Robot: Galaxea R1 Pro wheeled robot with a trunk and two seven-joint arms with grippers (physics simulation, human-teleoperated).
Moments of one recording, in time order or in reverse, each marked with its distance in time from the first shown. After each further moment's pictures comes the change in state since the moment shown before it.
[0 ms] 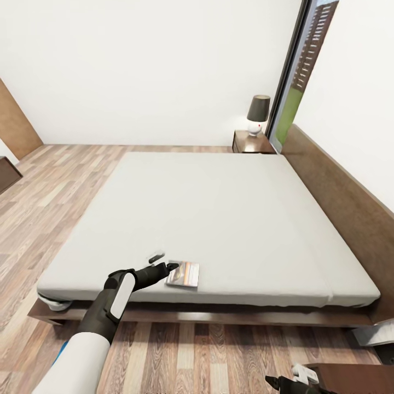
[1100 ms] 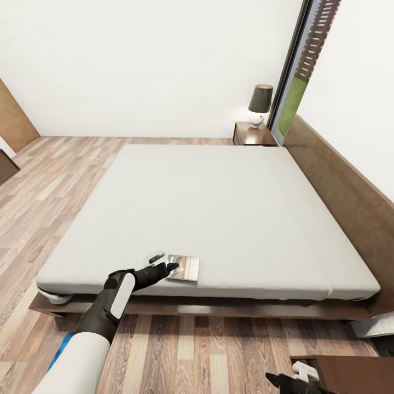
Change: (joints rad) left arm 0.000 0.000 0.000 0.000 0.000 0.000 0.000; right arm 0.000 0.000 0.000 0.001 0.004 -0.056 -0.001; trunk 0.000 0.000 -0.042
